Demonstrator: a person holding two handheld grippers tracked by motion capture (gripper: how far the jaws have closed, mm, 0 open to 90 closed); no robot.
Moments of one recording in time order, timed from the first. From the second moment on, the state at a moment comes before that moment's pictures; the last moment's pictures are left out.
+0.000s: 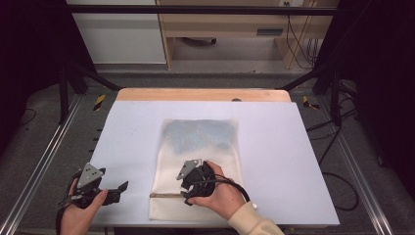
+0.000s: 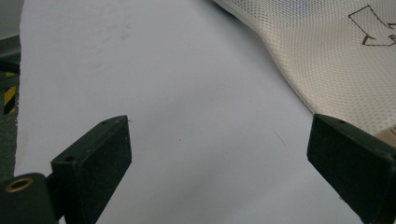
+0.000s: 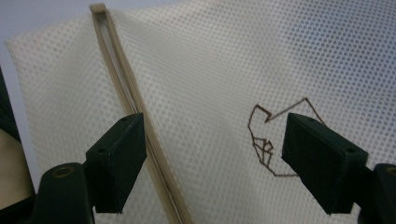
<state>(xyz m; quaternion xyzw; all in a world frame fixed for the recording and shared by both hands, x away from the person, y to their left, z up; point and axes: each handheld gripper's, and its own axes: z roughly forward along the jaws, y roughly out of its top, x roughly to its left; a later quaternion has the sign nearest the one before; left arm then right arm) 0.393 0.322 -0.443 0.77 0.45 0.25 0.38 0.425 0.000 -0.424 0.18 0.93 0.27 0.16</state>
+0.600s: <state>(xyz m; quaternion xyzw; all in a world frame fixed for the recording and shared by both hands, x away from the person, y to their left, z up) 0.395 0.324 -0.443 0.77 0.46 0.24 0.37 0.425 0.035 -0.412 0.16 0.94 0.26 0.13</state>
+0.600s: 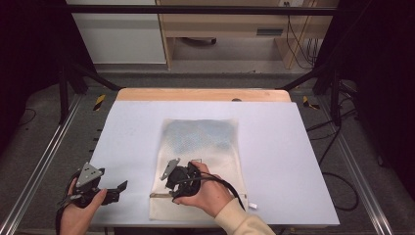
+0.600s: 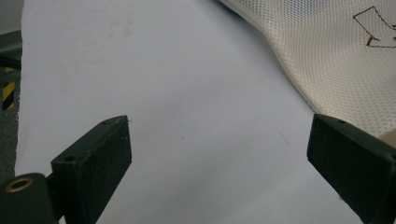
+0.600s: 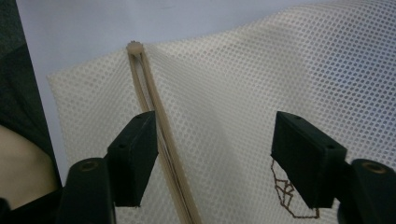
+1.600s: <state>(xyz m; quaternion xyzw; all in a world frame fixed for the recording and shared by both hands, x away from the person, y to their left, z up) 0.397 0.337 -0.443 0.76 0.48 0.25 0.37 0.423 0.059 -0.408 0.12 0.95 0.27 0.09</state>
